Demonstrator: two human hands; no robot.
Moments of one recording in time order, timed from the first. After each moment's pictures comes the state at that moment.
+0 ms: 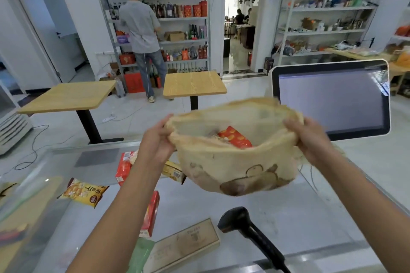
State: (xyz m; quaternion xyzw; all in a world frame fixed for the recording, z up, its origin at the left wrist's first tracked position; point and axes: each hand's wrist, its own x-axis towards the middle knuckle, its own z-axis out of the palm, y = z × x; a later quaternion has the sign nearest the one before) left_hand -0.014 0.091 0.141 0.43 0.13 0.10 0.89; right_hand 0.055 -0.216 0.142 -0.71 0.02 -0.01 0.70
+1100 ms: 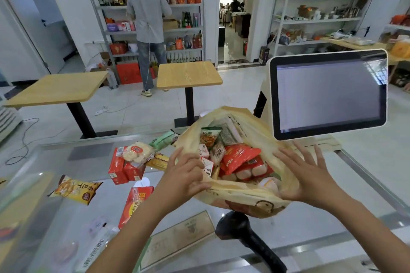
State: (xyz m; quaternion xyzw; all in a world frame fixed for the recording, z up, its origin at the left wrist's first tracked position) left_hand -0.026 0.076 0.025 0.93 -0.25 0.26 0.08; right_hand 0.021 -0.266 0.041 -0.96 -0.26 -0.09 -0.02
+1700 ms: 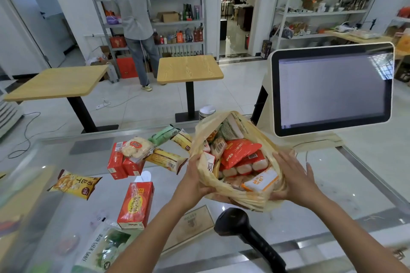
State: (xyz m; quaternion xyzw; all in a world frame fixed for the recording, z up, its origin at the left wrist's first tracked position) left_hand -0.016 0.042 -0.027 0.88 -0.03 0.02 0.48; right_hand 0.036 -0.255 -0.008 -0.98 -0.12 0.06 0.11
